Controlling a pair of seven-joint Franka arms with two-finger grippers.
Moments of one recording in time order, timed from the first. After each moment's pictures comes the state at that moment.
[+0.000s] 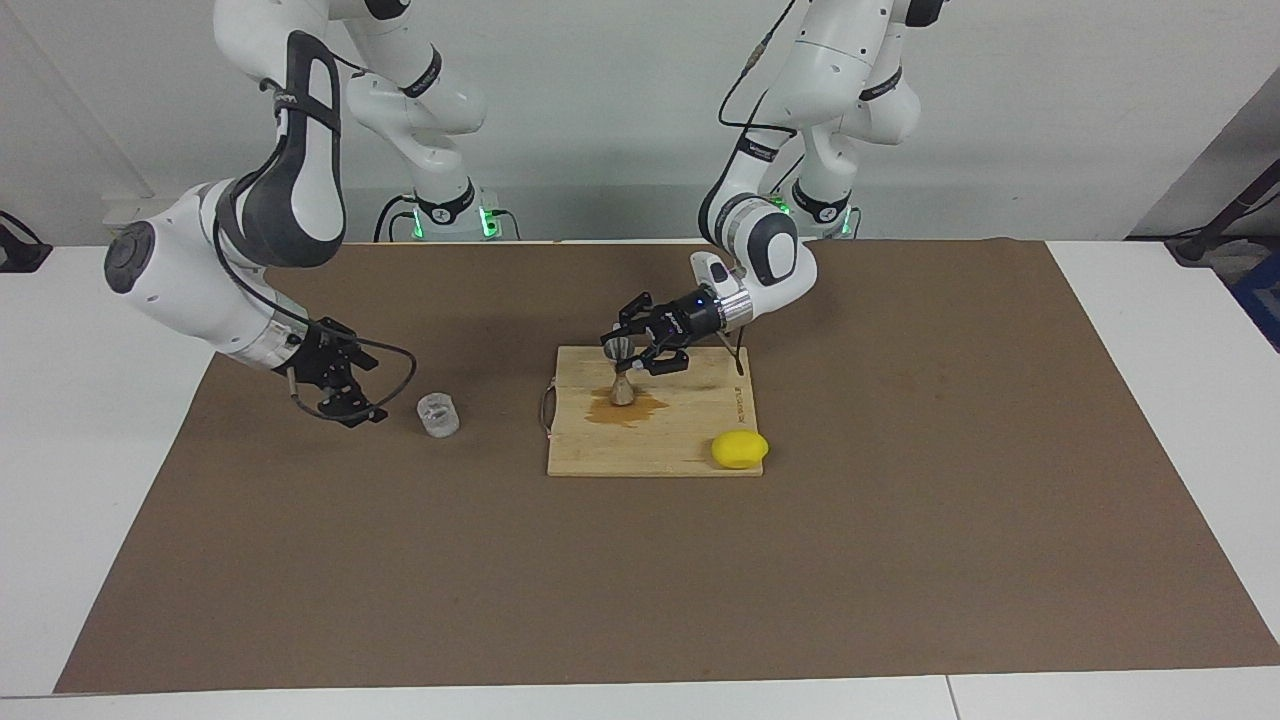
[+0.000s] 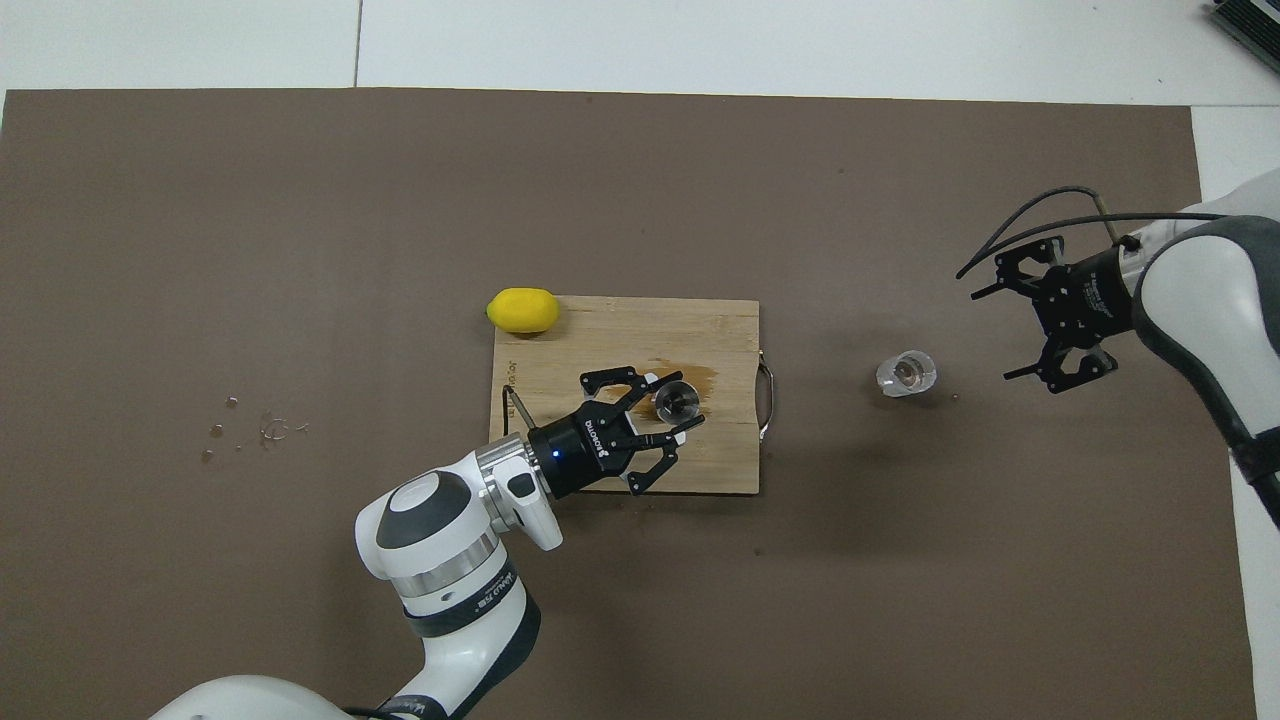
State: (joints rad) left arm -0.58 0.22 -0.05 -2.30 -2.44 2.15 2.67; right arm -0.13 0.25 0.01 -1.83 0.39 1.89 1.03
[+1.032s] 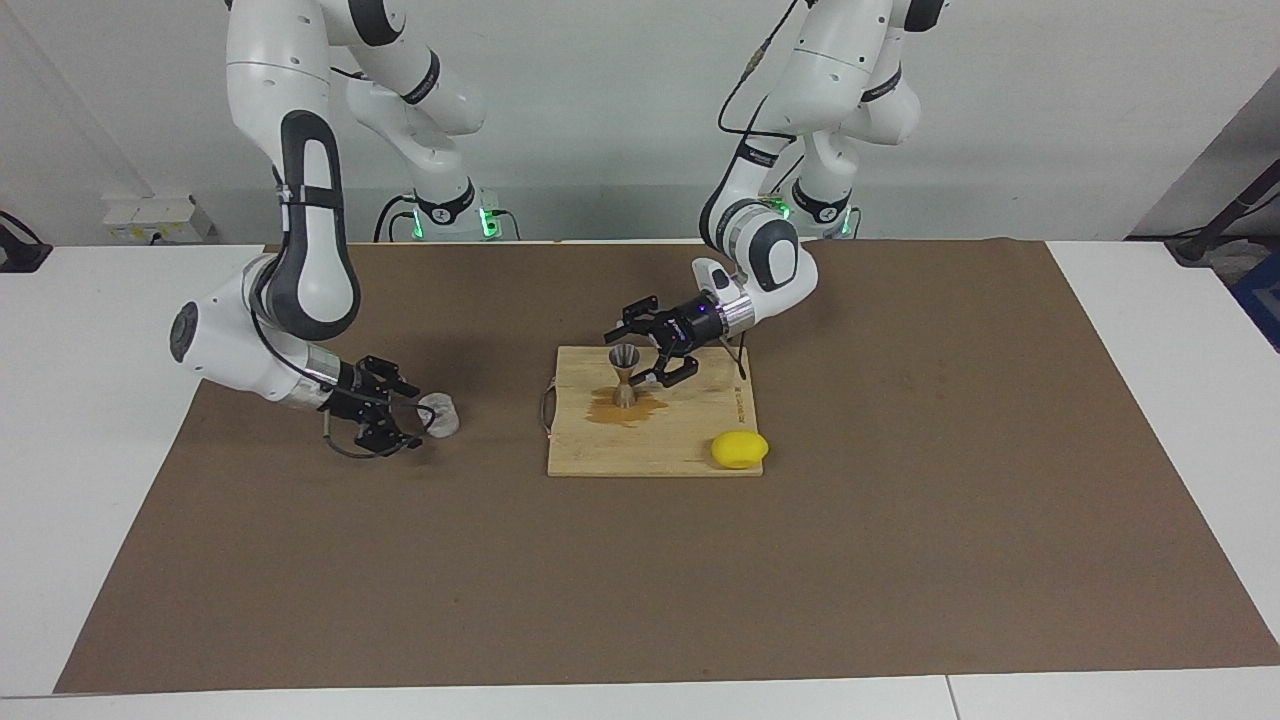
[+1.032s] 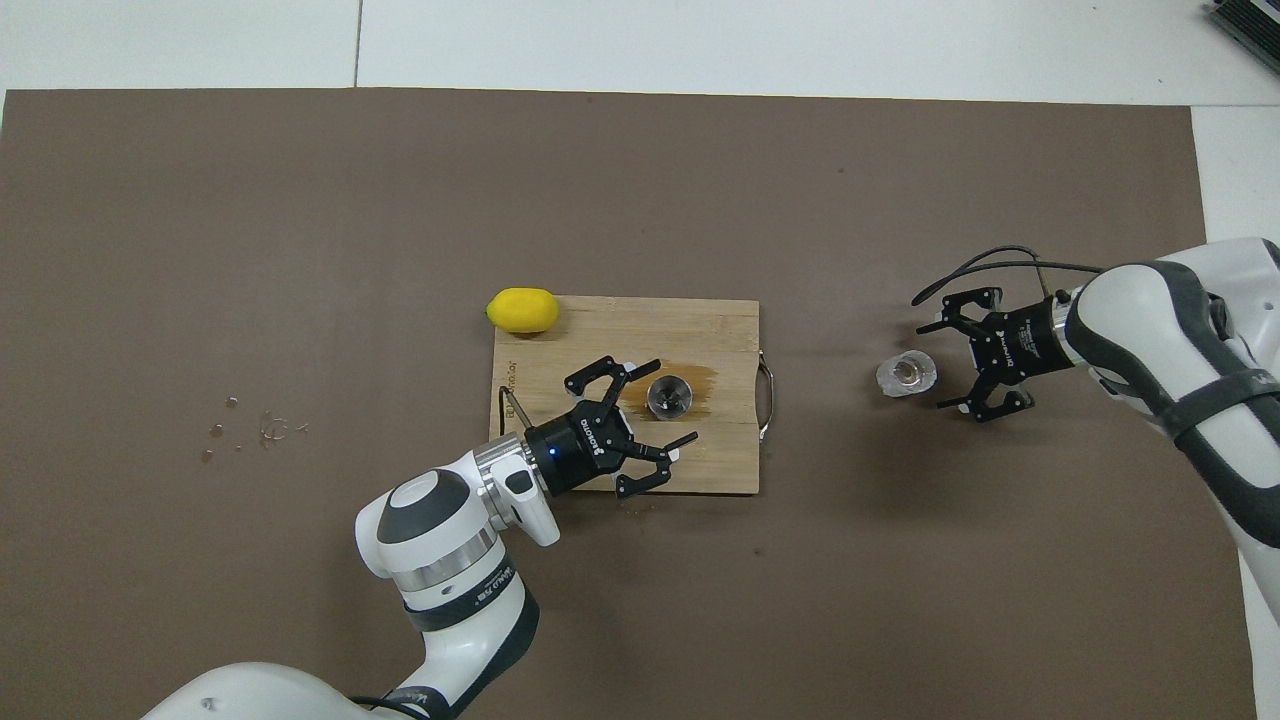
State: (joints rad) left arm -0.58 0.25 -0.04 -2.30 -2.45 2.14 2.67; right arm -0.15 0.36 0.01 -1.97 0.62 2.02 0.87
